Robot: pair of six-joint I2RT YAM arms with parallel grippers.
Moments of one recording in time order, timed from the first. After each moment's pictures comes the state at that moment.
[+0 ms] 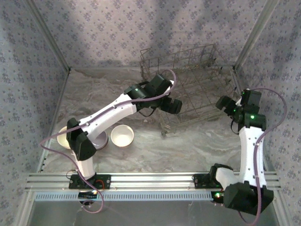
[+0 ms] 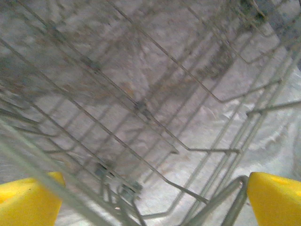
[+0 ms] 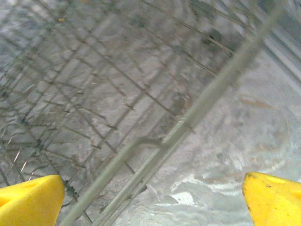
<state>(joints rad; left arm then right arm) -0.94 1.79 1.84 -0.87 -0.04 -0.43 -0.28 1.00 1.05 -0.87 -0.11 0.40</state>
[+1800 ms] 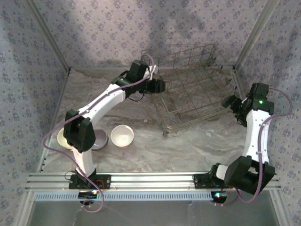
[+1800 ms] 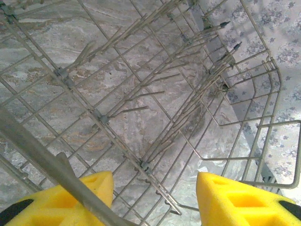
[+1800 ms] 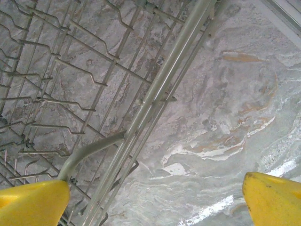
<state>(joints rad) -0.64 1.84 1.70 -0.50 0.38 -0.53 -0.38 1.23 1.22 -1.06 -0.19 0.41</state>
